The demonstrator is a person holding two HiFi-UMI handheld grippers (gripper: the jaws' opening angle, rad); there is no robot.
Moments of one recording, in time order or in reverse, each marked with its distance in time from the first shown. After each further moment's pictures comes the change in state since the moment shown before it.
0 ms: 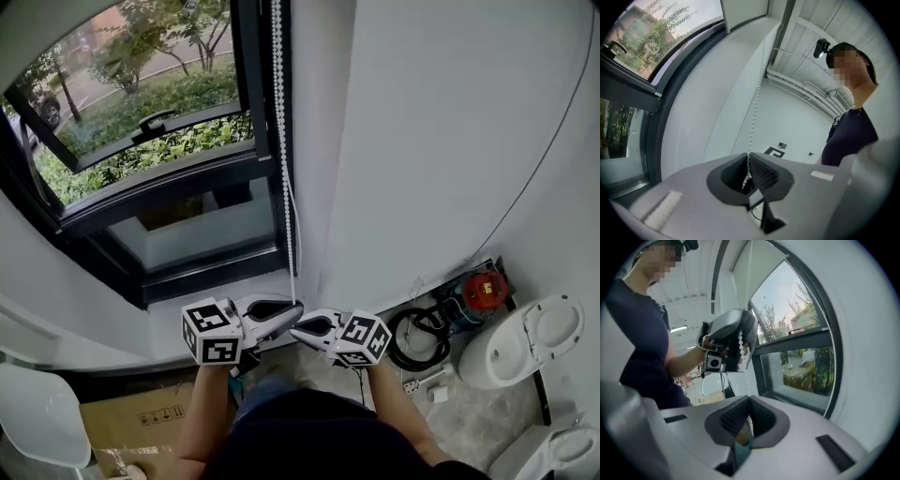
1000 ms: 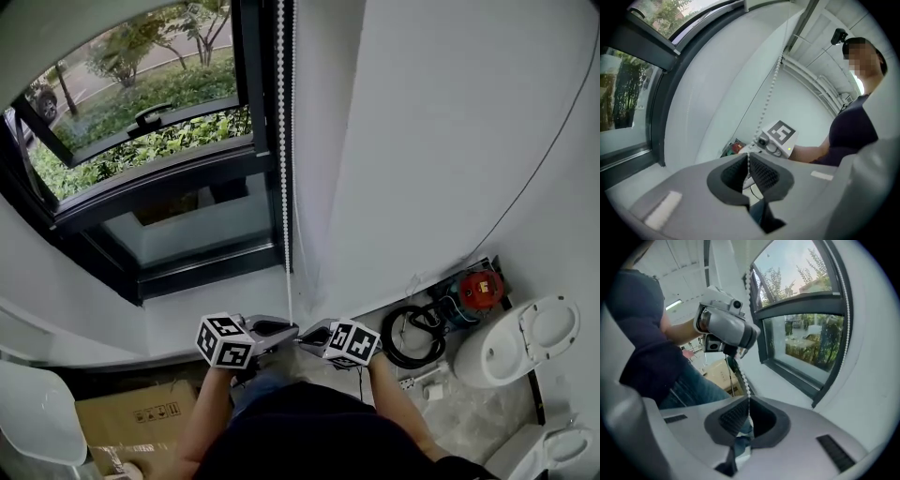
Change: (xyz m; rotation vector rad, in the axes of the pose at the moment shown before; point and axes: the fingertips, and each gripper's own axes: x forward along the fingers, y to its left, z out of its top) left arm 0.005 0.030 -0.114 -0.158 0.233 0.038; right arm 0.005 0.001 -0.097 -0.026 0.433 0.028
